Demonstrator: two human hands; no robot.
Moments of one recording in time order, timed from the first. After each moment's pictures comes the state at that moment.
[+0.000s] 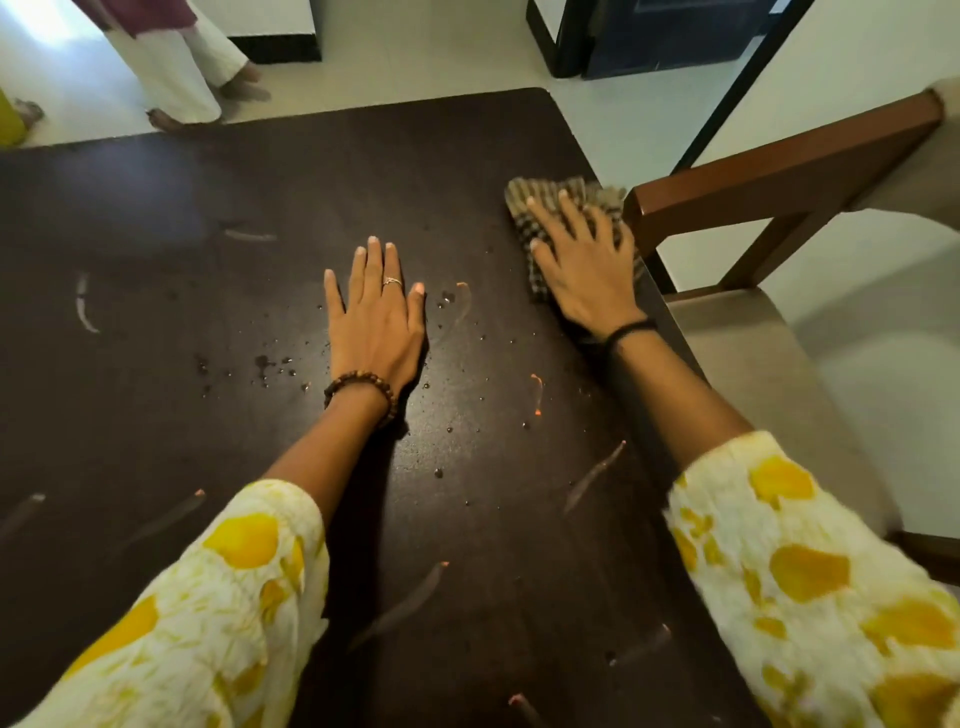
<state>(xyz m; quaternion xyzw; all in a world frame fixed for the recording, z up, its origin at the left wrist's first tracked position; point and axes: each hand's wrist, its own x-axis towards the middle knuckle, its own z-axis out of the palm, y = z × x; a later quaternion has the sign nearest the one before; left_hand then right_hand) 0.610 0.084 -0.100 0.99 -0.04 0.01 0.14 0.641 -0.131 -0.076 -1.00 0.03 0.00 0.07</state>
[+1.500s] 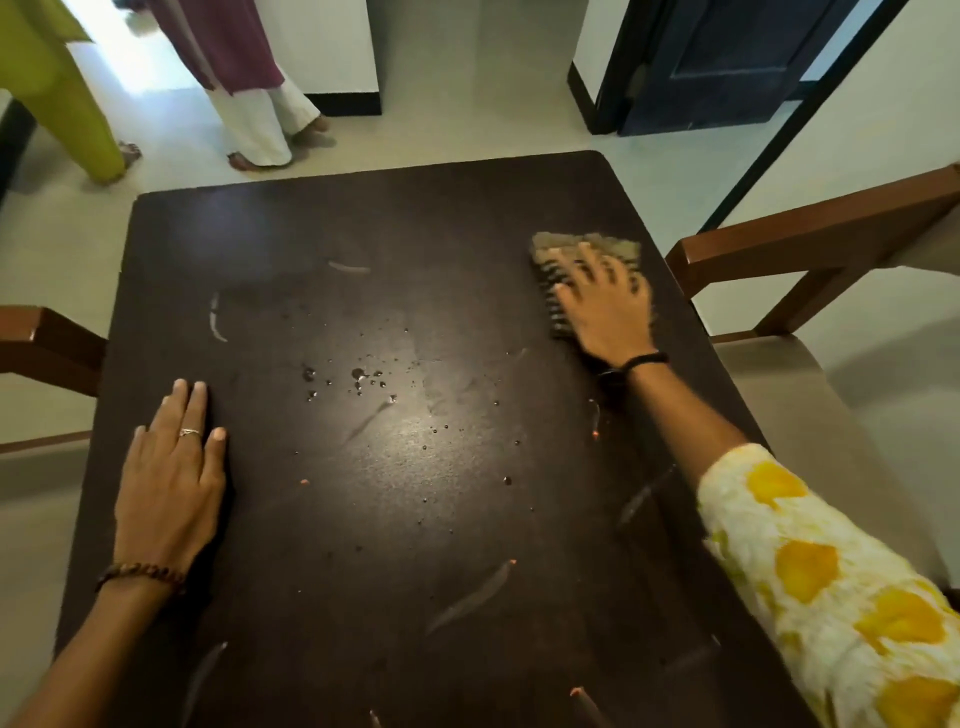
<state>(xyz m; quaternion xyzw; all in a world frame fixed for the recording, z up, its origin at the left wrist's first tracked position) 0.499 0.307 -0.097 0.98 0.07 0.04 0.16 0.638 -0.091 -0.076 -1.00 0.02 -0.02 0.05</state>
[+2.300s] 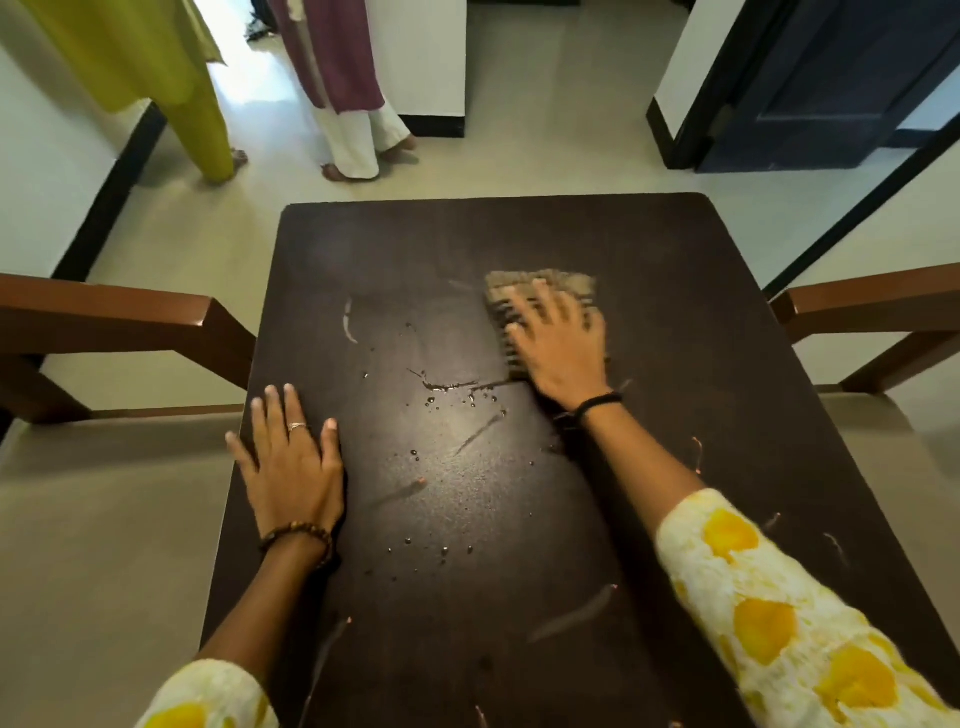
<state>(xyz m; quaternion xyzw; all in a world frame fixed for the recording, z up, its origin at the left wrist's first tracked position) 0.495 0.309 -0.099 0.96 0.21 0.06 0.15 0.633 0.065 -0.076 -0.99 -0.09 0.00 0.05</state>
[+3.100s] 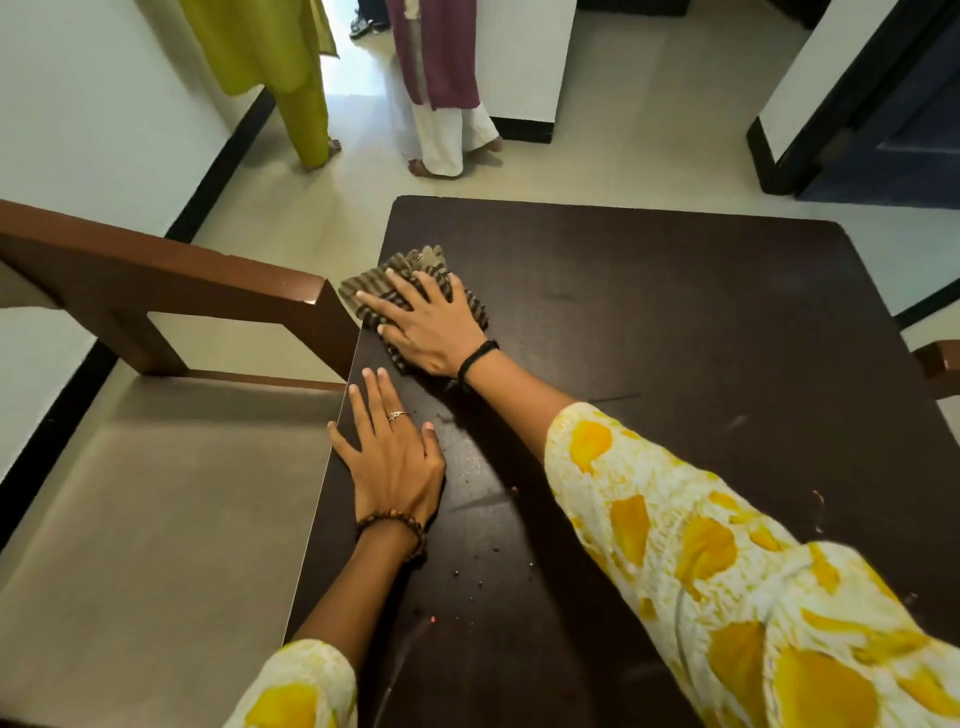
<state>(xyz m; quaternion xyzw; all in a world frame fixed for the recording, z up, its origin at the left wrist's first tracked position) 0.496 0.306 -0.097 0.97 0.22 0.01 0.12 0.651 0.278 -0.076 -0.92 -0.39 0.05 0.01</state>
